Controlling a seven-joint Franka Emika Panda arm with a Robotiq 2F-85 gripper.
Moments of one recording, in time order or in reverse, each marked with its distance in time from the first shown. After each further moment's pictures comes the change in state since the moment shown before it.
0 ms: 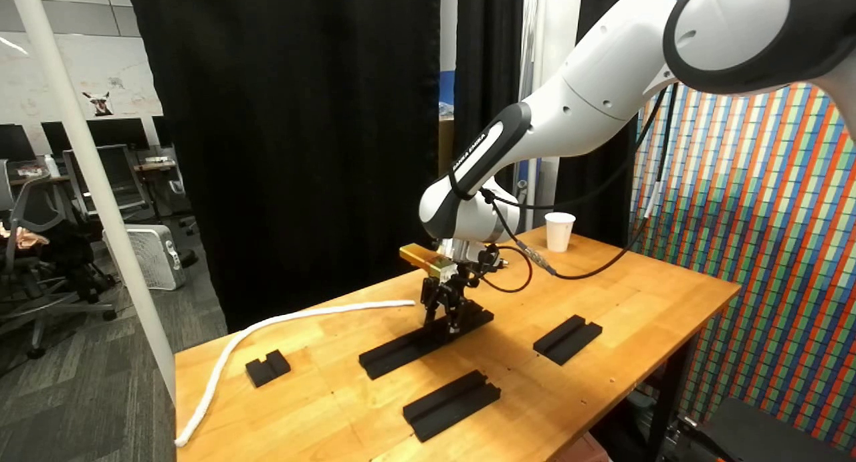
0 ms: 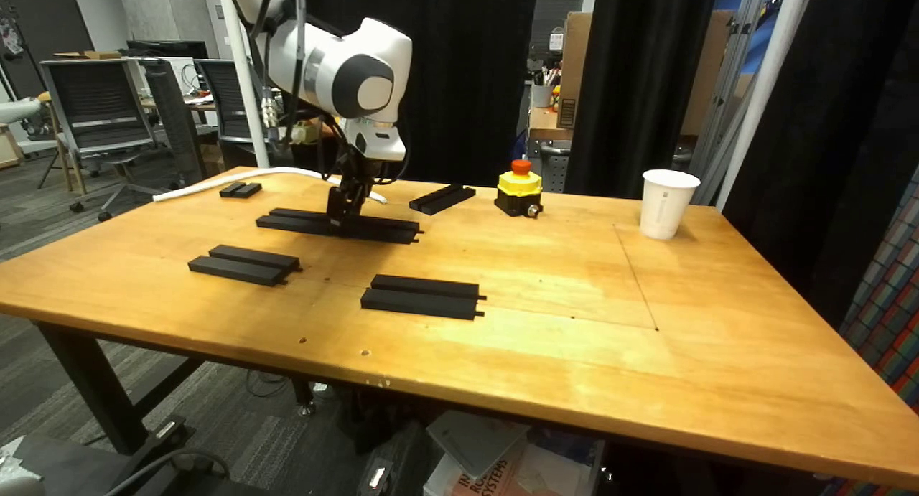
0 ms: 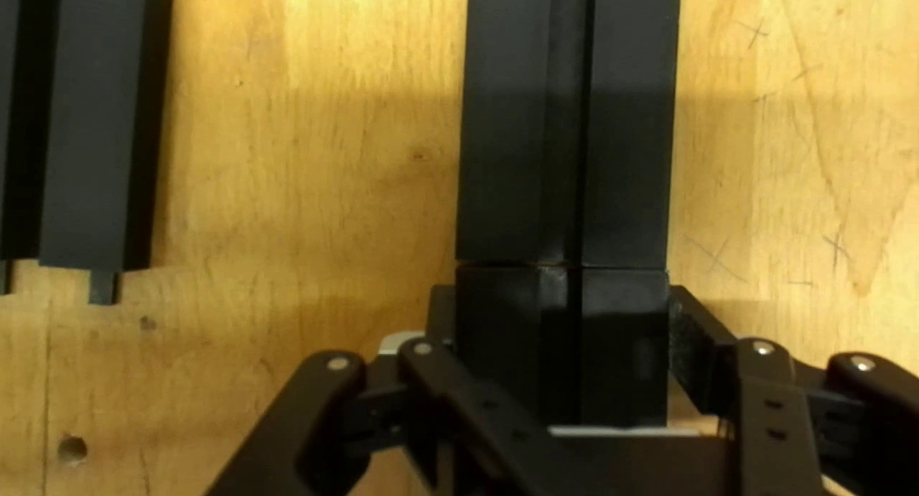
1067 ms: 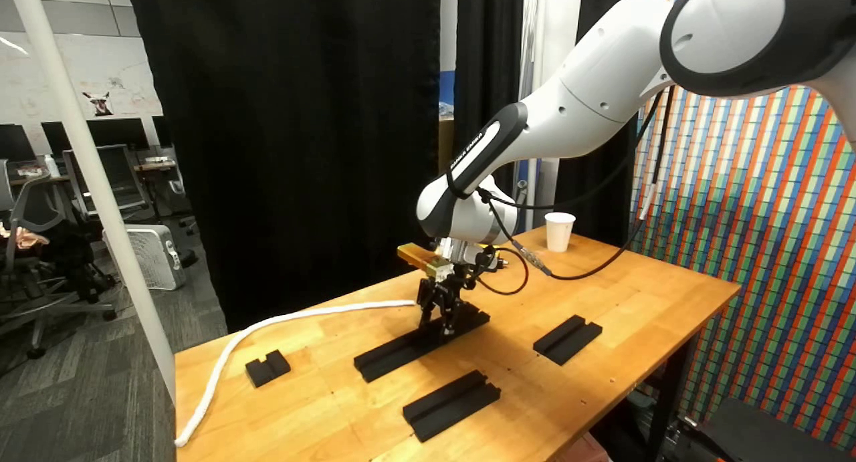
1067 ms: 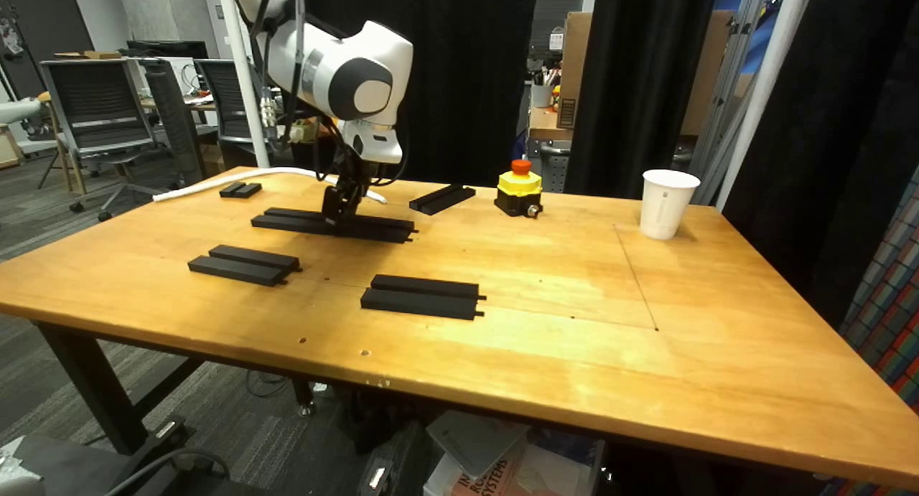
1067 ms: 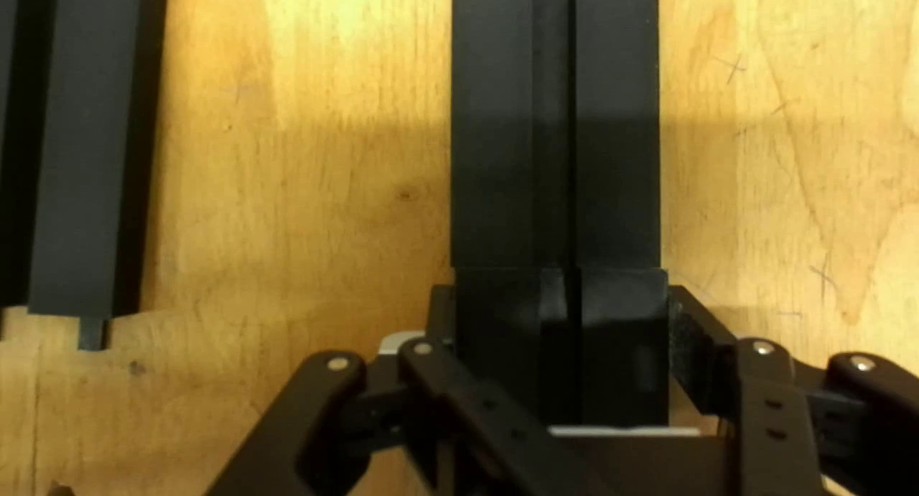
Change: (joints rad) arm -0.004 0.011 0.012 0.010 0.056 0.000 -0.016
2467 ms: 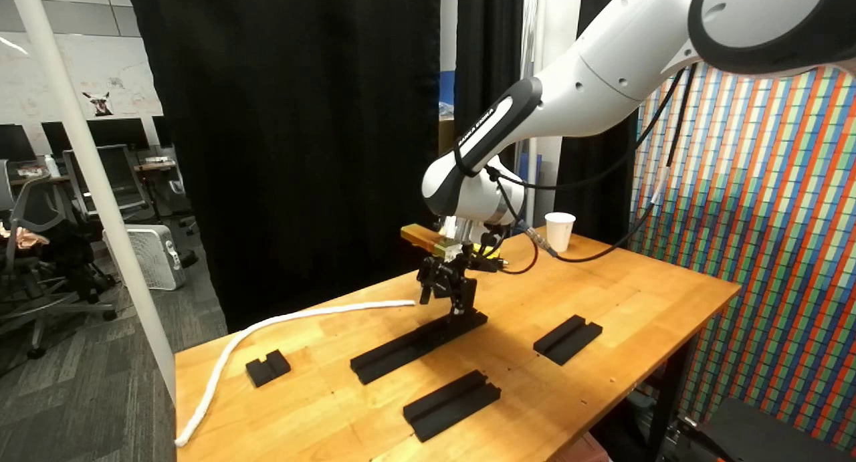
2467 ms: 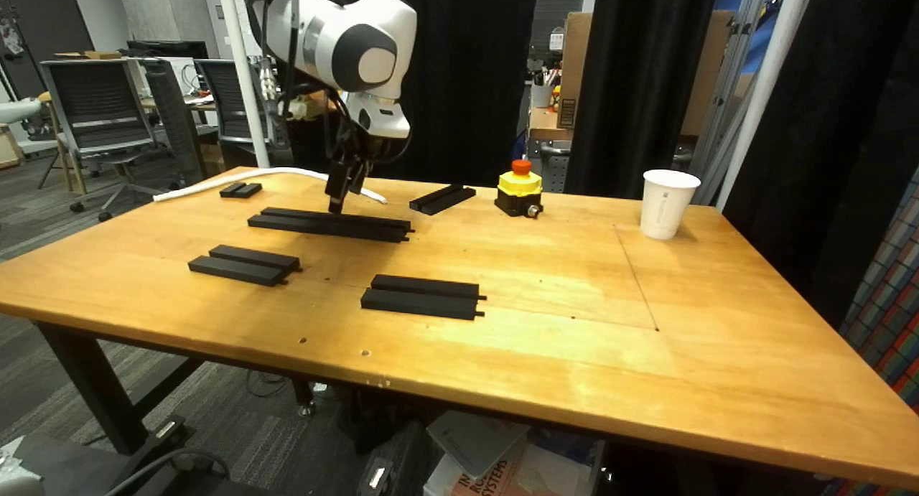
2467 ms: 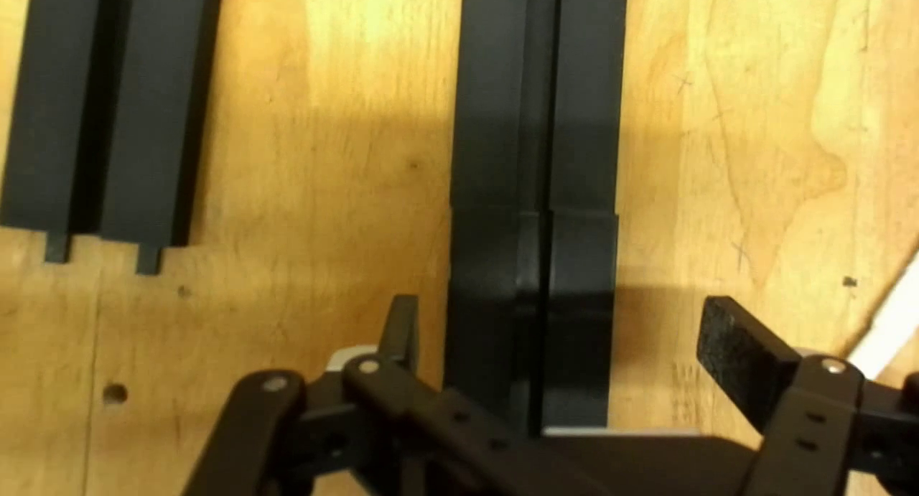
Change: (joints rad) arm -0.004 -0.091 -0.022 -0.022 -0.031 -0.048 -0.046
